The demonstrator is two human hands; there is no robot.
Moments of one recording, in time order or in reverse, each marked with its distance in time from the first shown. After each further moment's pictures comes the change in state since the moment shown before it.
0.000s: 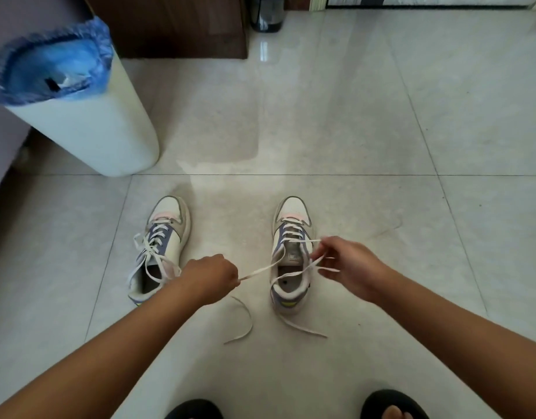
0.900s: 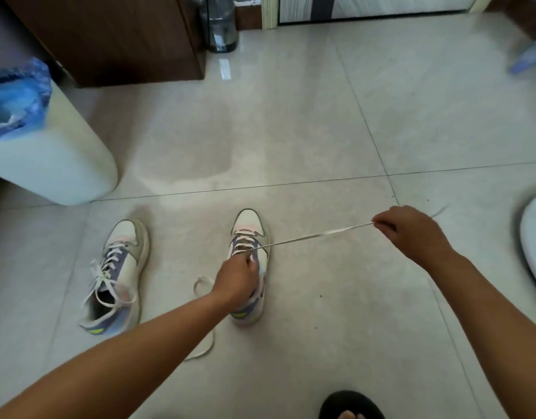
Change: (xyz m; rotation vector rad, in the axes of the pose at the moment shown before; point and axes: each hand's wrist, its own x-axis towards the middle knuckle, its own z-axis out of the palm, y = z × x) left_hand 0.037 0.132 -0.010 -0.697 0.296 -0.198; right_hand 0.010 -0.039 -0.216 -1.375 0.525 -0.836
